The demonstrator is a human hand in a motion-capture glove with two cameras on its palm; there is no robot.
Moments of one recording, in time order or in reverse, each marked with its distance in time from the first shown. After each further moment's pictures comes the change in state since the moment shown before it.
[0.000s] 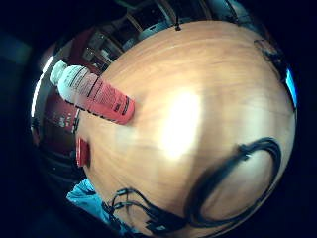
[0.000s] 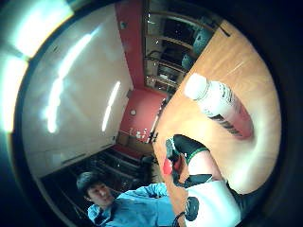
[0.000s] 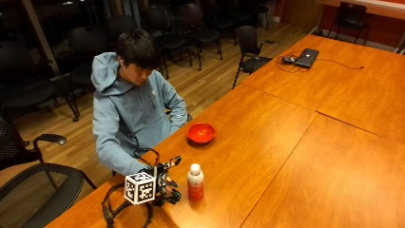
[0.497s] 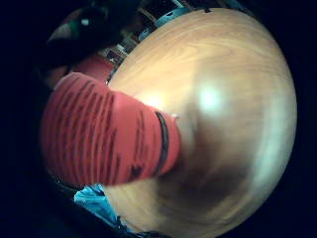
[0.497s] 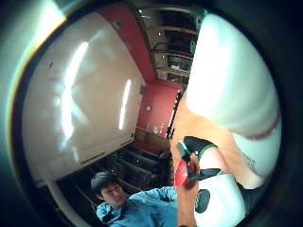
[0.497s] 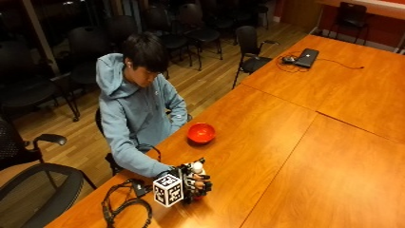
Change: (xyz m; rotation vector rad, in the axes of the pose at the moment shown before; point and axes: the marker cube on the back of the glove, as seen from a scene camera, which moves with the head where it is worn) arm 0.000 -0.043 0.099 -0.050 -0.198 0.003
